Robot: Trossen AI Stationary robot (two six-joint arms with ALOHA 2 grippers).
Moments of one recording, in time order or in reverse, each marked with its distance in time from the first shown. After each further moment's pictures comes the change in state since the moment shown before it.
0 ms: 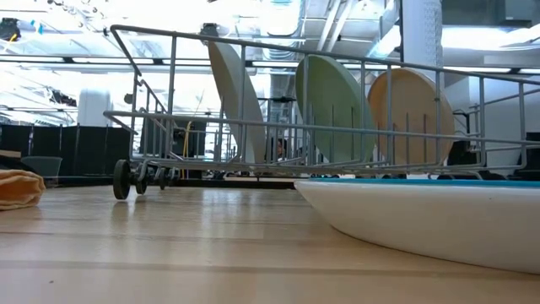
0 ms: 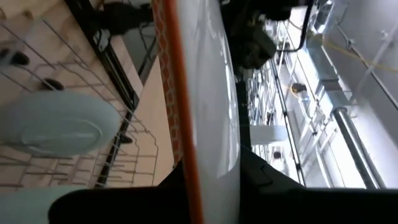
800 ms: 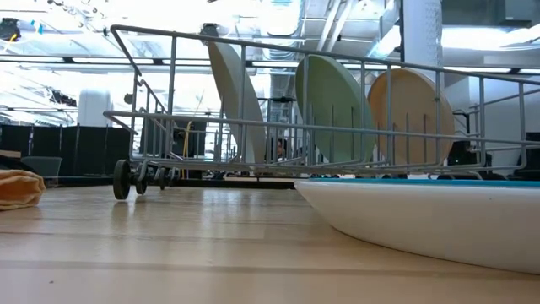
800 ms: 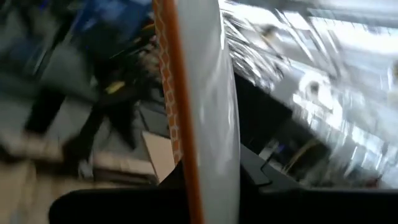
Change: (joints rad) left arm 0.000 0.000 0.000 -0.047 -0.023 -0.001; right arm 0.054 -0.123 0.155 0.455 0.088 0.223
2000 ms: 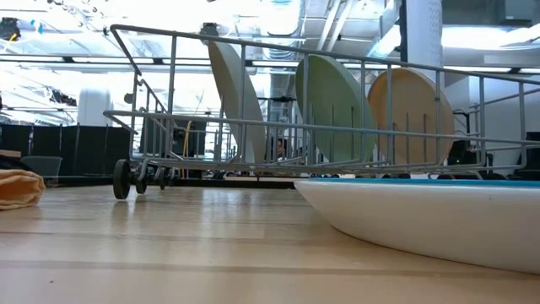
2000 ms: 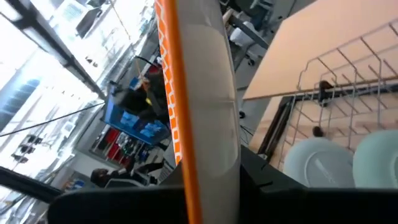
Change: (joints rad) left arm 0.305 -0.312 0.000 0.061 0.105 0.623; right arm -0.008 -0.087 0.049 -0.849 -0.039 2.190
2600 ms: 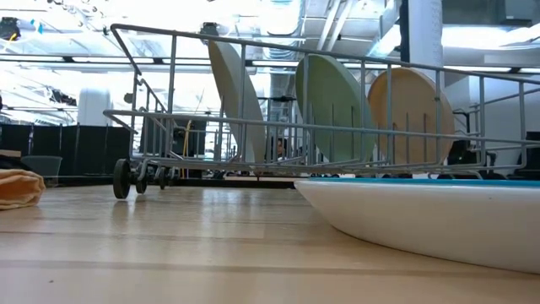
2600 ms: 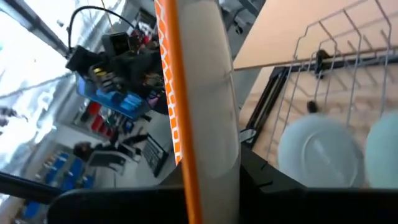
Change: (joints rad) left arm 0.017 -0.034 0.000 0.165 0.283 0.105; right arm -0.339 0.073 0.000 0.017 -0.431 -0.033
